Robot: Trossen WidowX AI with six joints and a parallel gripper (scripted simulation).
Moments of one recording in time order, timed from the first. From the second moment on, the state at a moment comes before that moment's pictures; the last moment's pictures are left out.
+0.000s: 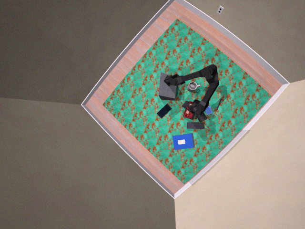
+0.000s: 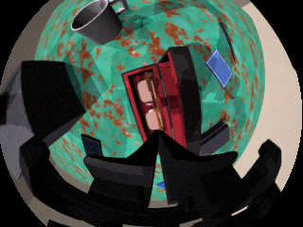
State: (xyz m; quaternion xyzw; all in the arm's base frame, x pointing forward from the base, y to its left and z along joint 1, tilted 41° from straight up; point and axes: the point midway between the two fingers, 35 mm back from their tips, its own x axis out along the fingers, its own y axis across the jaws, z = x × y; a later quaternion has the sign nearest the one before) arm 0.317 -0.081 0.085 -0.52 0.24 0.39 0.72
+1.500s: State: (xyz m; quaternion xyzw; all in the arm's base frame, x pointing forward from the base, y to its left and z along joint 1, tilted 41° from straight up) arm 0.320 -0.088 0.087 -0.52 0.24 0.39 0.72
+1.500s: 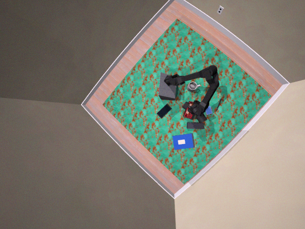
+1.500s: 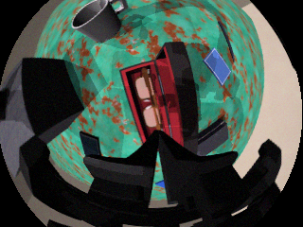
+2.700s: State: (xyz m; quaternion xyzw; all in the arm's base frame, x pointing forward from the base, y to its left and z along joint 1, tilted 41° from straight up) arm 0.301 -0.144 0.116 -0.42 0.29 0.36 0.78
